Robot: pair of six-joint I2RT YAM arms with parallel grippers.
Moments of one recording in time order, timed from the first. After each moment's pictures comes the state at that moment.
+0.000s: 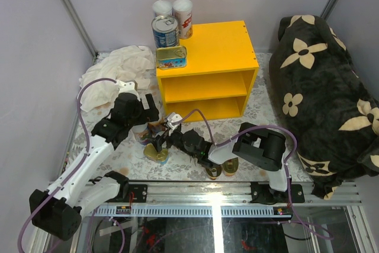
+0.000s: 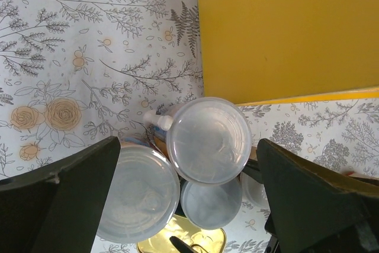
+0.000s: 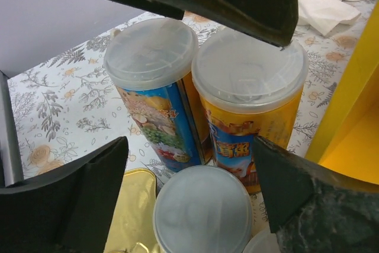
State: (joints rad) left arm -0.38 0.94 0.77 -0.48 -0.16 -0.47; right arm 1.19 1.97 0.84 1.12 0.21 0.17
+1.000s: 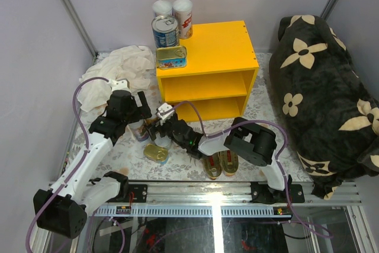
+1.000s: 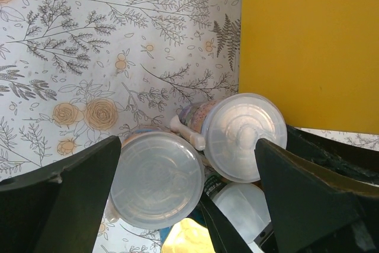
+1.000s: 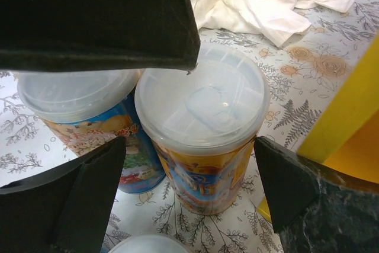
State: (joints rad) left arm -0.28 0.97 0.79 -0.50 -0.16 -0.46; right arm 1.14 2.08 1.04 0.97 0.30 0.09
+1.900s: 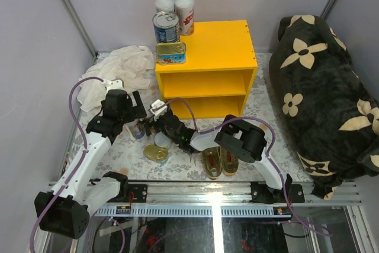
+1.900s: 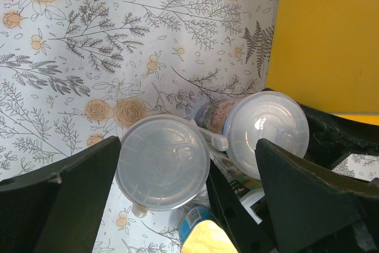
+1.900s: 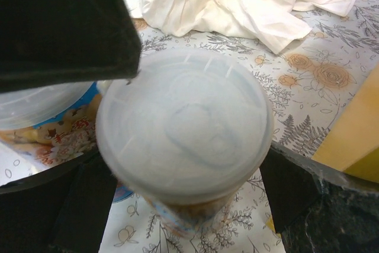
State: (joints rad) left arm -0.23 0.97 0.81 -0.54 -0.20 -0.42; right arm 1.11 2.21 1.21 0.91 0.31 0.05
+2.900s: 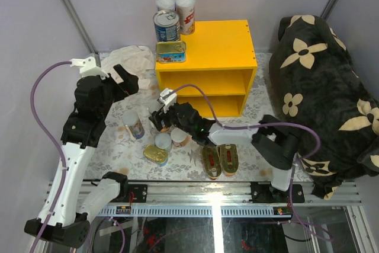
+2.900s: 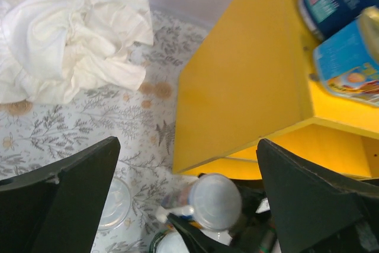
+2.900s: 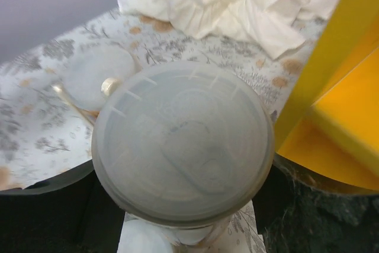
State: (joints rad) left arm -0.19 0.88 1.13 -0.53 -0.13 -0.48; right arm 1.06 1.93 1.10 0.65 0.12 0.10
